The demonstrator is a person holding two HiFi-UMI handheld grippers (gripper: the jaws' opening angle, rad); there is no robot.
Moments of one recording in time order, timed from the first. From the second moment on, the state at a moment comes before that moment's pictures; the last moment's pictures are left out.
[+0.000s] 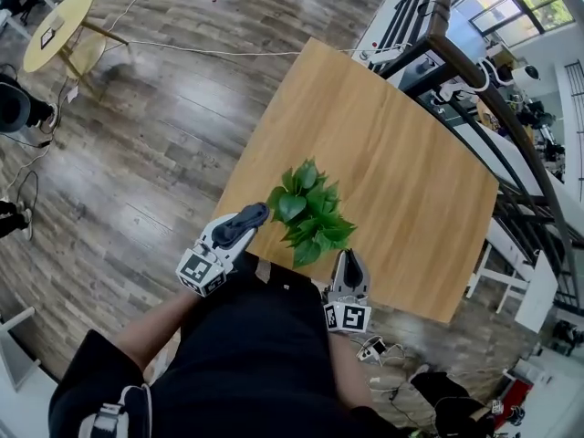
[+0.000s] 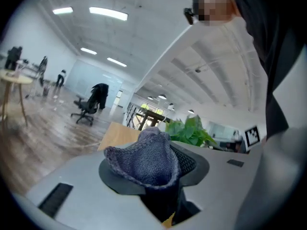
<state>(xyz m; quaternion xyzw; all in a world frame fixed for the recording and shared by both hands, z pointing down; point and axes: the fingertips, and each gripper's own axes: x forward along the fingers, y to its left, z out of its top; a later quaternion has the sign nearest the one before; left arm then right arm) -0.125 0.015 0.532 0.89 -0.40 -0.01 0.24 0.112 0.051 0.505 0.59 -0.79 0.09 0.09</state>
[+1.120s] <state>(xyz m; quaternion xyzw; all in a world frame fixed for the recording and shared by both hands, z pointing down) -0.057 -0.055 0.669 0.90 -0.32 0.12 0.26 0.046 -0.006 0.639 0.35 -0.90 0.10 0.23</state>
